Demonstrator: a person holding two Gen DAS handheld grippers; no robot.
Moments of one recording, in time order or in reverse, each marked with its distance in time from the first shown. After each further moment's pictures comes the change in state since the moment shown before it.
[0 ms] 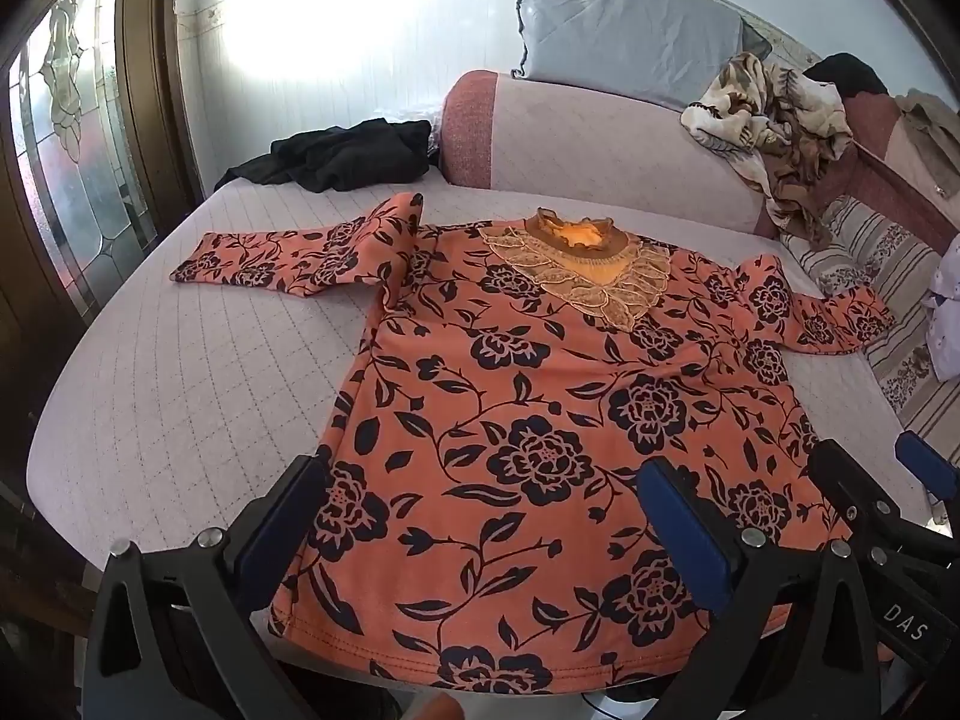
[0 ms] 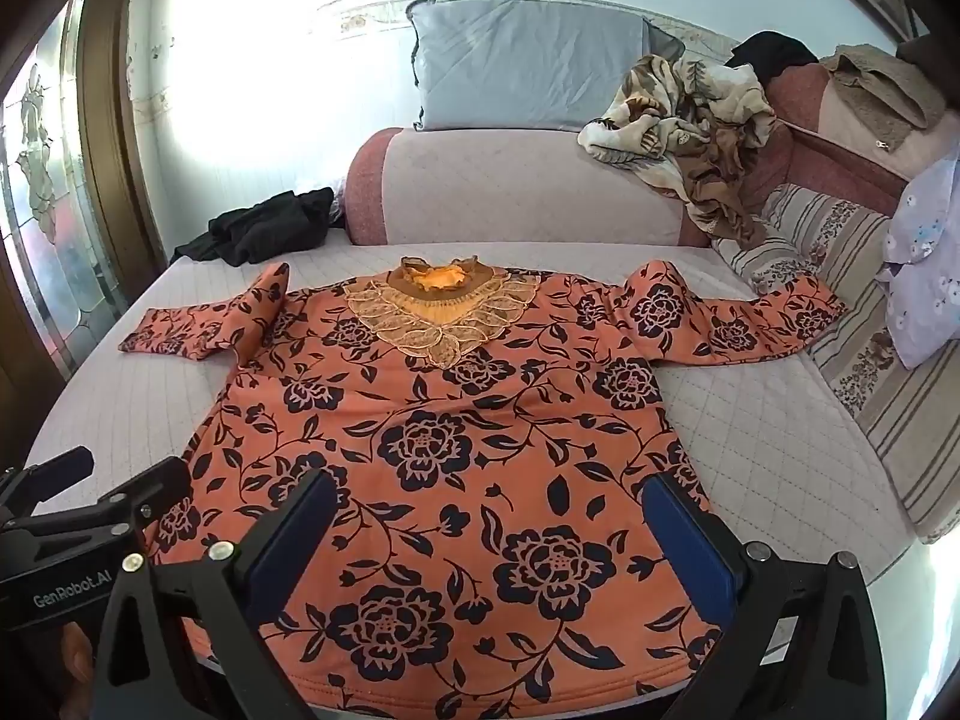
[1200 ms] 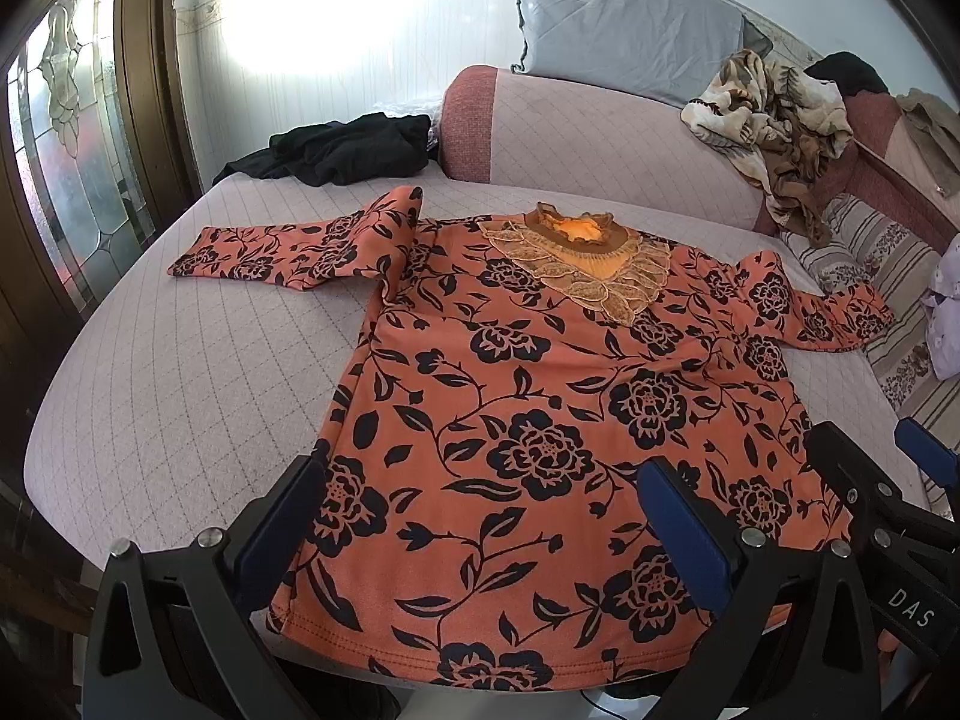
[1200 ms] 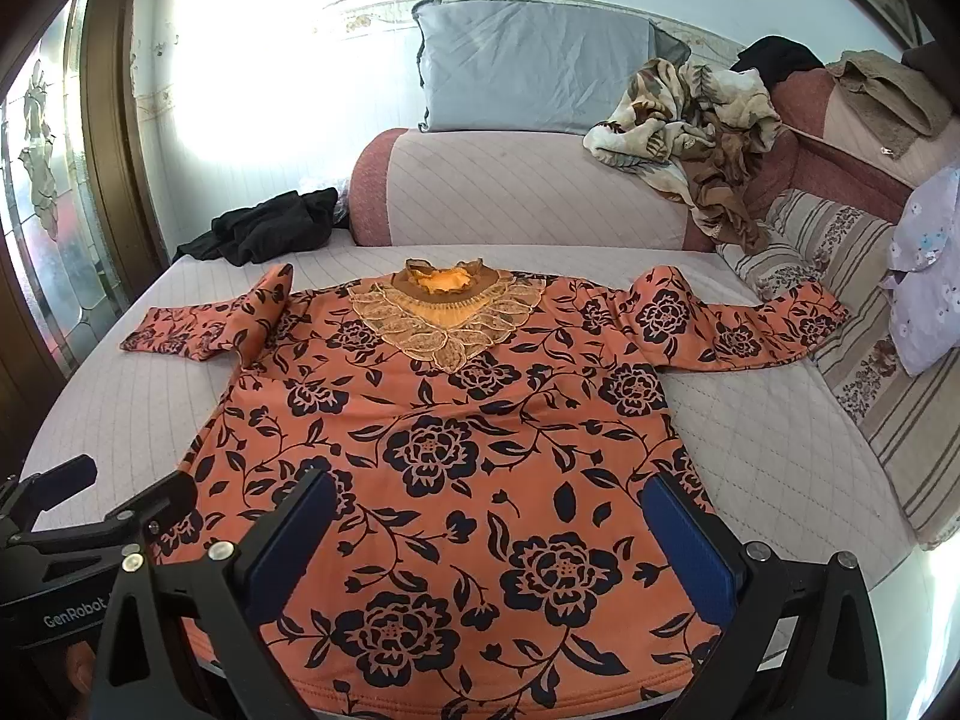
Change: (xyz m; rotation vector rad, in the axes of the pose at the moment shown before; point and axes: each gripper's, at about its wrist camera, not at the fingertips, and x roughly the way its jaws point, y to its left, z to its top) left arm 0.003 0.001 -0.002 -0.017 0.020 -0.025; right arm 0.002 0.005 0.004 -0.010 -0.002 0.001
